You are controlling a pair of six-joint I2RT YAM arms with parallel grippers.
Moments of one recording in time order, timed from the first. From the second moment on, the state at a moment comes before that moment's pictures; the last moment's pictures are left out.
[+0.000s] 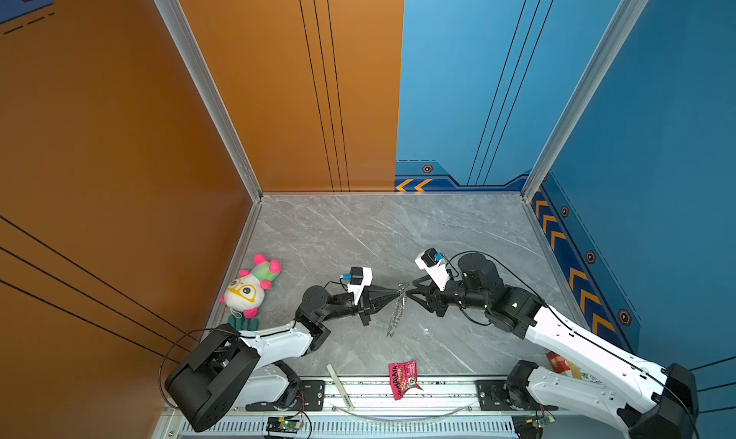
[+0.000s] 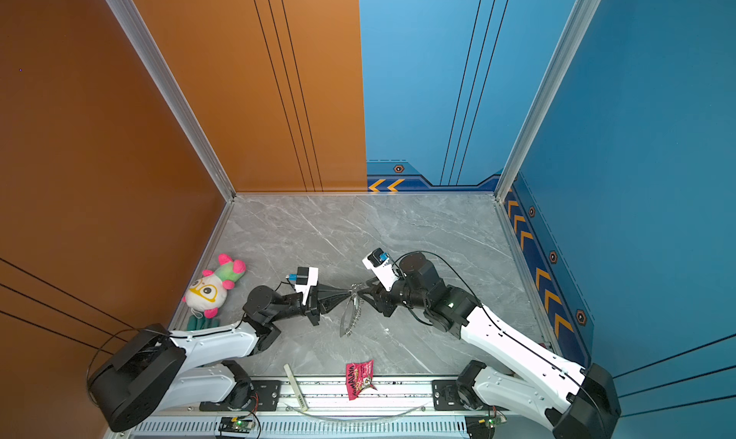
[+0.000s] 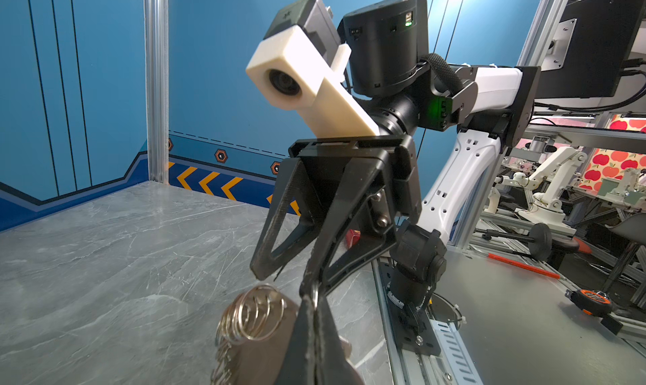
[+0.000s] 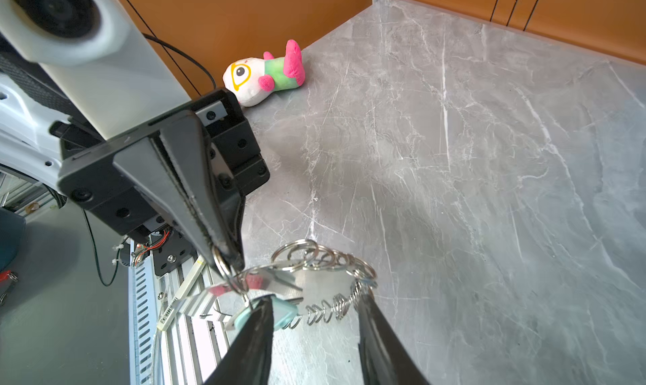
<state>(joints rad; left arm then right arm) -0.66 1.26 0.27 1.23 0.74 -0.35 0.77 1.01 0.81 -0.32 -0.33 0.09</state>
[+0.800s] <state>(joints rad) -0.66 1.26 0.27 1.22 0.74 -0.34 0.82 1.00 0.83 -0.33 -0.25 0.07</state>
